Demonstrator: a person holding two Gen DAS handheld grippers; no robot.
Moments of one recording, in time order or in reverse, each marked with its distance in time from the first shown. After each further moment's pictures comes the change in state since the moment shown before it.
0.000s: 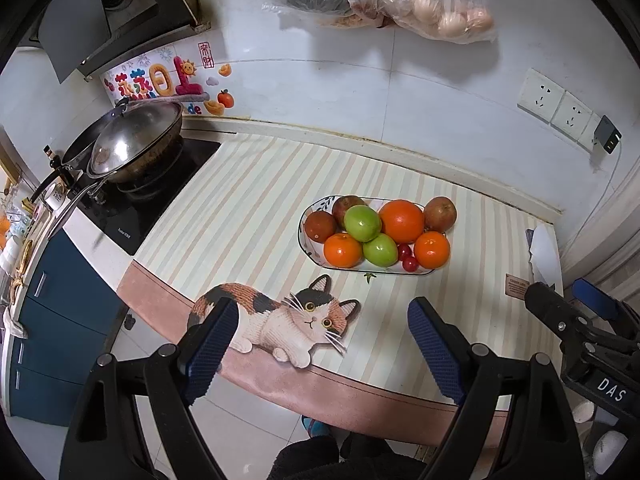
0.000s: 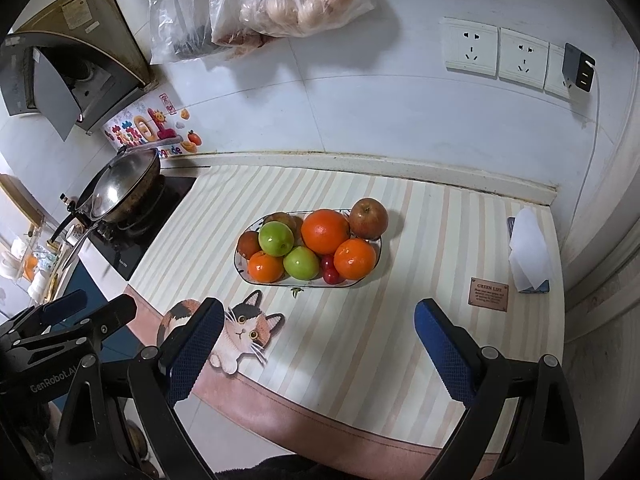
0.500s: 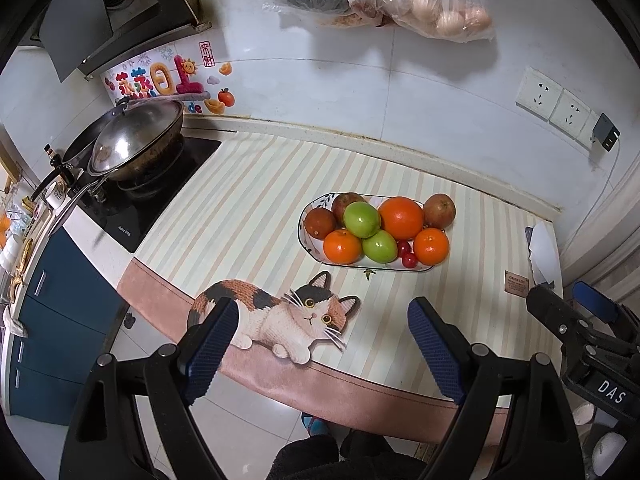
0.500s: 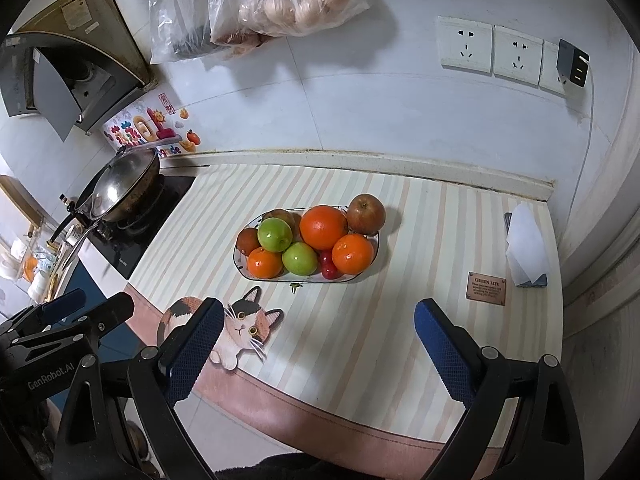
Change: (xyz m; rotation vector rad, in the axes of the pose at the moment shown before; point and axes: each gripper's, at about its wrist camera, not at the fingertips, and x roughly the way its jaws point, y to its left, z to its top) left arm -0.002 0.000 -0.002 -0.001 0.002 -0.003; right arm -0.007 0.000 -0.009 0.012 0.004 -0.003
